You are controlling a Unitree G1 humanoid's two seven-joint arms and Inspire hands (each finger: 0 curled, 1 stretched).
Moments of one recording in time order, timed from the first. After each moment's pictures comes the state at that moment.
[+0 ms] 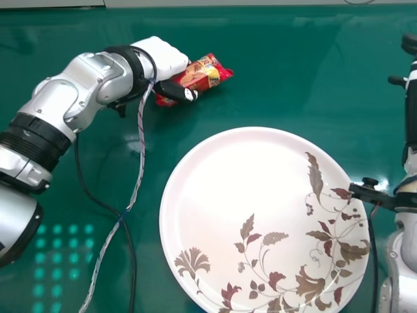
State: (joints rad) left arm -1.09 0.60 -0.56 0.52 0.85 -0.25 -0.42; right arm -0.03 -0.18 -0.27 -0.60 -0.26 0.18 -0.08
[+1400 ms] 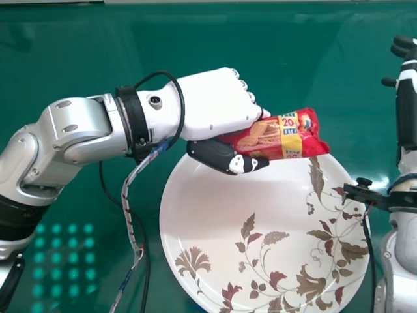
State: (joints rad) left arm -0.78 0.63 -0.36 -0.19 0.64 -0.50 -0.60; right arm -0.03 -0.16 -0.24 -0.64 -0.30 0.24 -0.08
